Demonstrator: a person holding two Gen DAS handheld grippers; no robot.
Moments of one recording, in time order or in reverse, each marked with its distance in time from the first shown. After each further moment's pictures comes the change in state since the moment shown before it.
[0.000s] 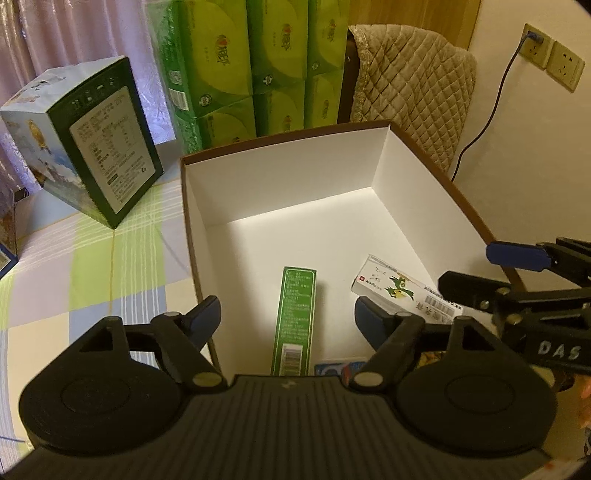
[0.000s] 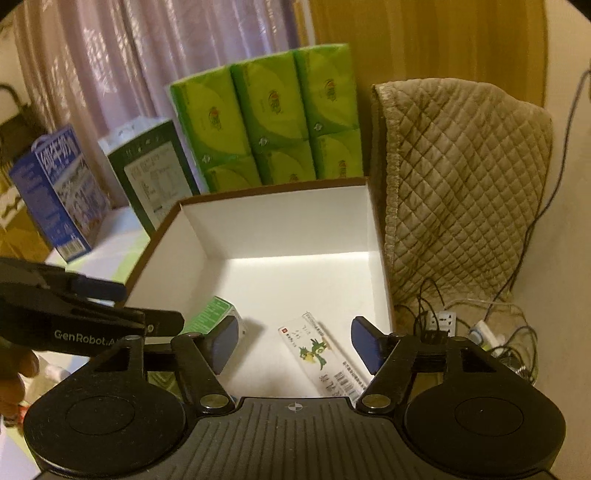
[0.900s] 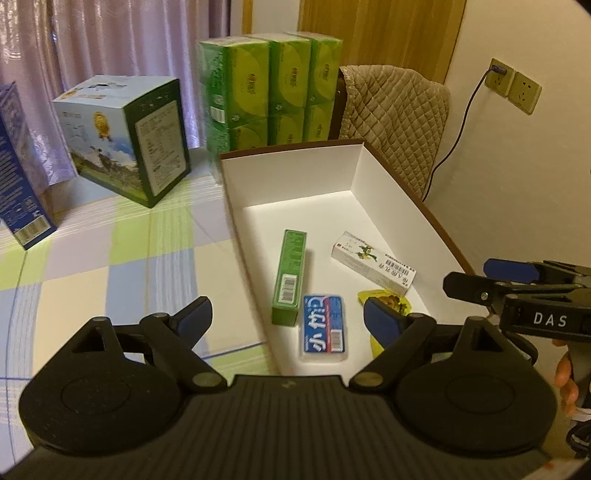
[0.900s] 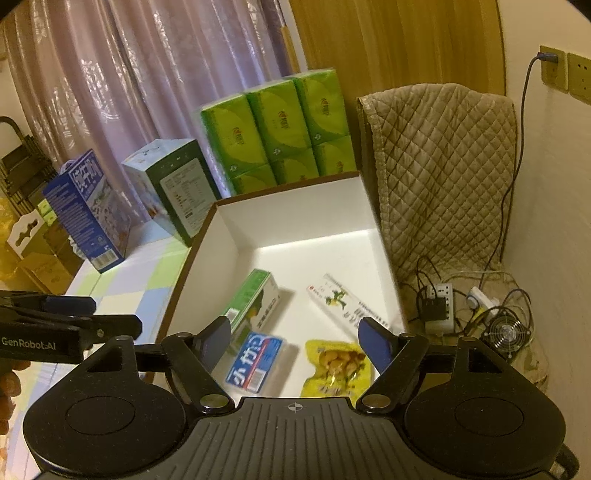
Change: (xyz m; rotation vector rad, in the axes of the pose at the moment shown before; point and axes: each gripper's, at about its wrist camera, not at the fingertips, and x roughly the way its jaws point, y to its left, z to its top) left arm -0.121 0.008 -0.073 -0.048 -0.099 -0.023; right arm -0.097 0.037 -0.046 0.084 -0.036 0.005
